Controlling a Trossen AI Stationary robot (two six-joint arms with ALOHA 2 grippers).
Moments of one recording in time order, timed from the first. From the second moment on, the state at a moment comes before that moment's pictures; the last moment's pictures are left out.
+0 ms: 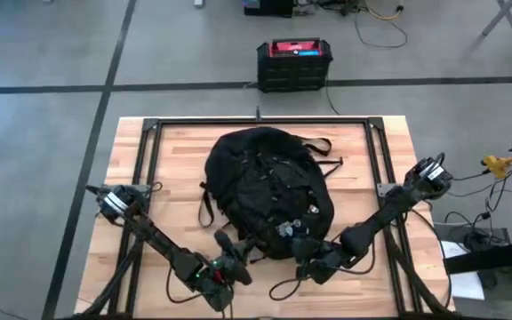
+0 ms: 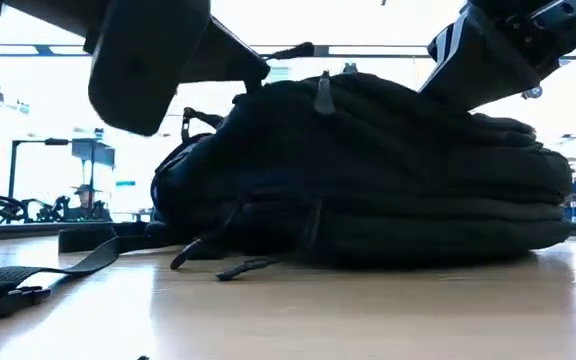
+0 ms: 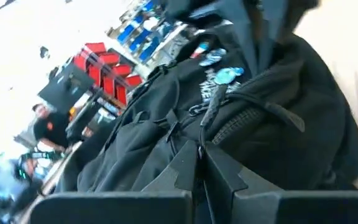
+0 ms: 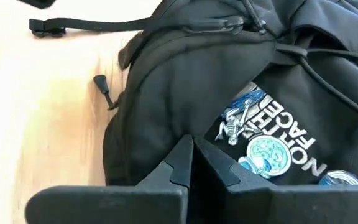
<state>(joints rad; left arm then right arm) -0.73 1.97 1.15 0.14 -1.37 0.00 0.65 1.67 0.99 -0.23 0.73 0.43</state>
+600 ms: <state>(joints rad) -0.77 1.89 1.14 -0.18 -1.27 -0.21 0.66 1.71 0.99 -0.22 0.69 0.48</state>
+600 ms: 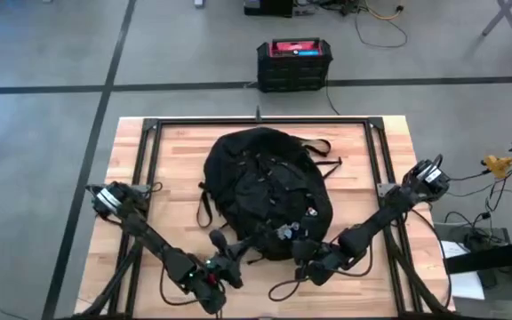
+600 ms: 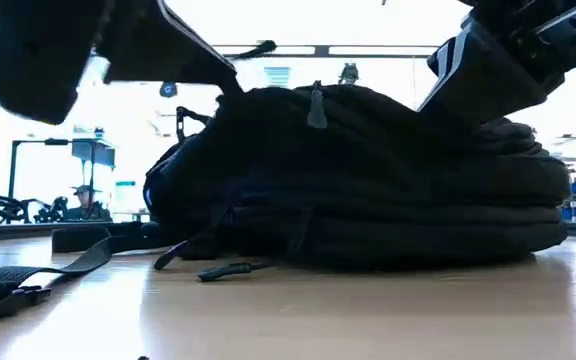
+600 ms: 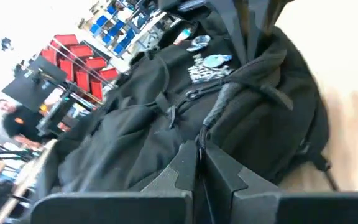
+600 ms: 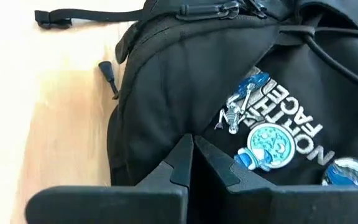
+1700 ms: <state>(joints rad) -0.63 1.77 1.11 -0.08 -0.67 0.36 0.69 1.57 1.11 -0.34 0.69 0.39</state>
